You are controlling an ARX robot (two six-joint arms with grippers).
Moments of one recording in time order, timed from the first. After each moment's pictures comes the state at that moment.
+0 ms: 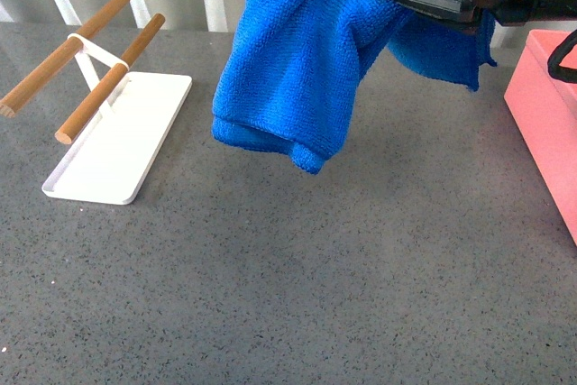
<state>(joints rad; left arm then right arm) -0.11 1.01 0.22 0.79 -0.11 -0.01 0.22 1.72 0.81 0.61 -0.92 0.28</state>
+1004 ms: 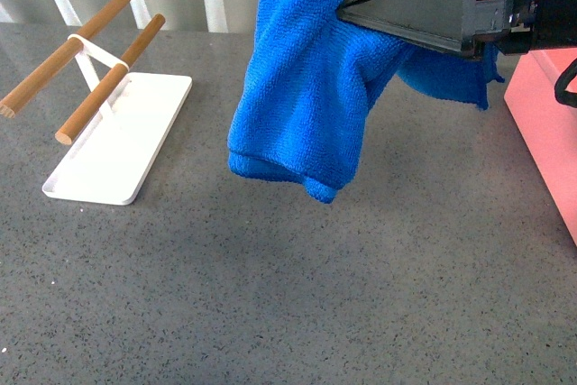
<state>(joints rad) 0.00 0.48 0.02 0.48 0.00 -0.01 0.23 1.71 0.81 0.47 -0.88 0.16</state>
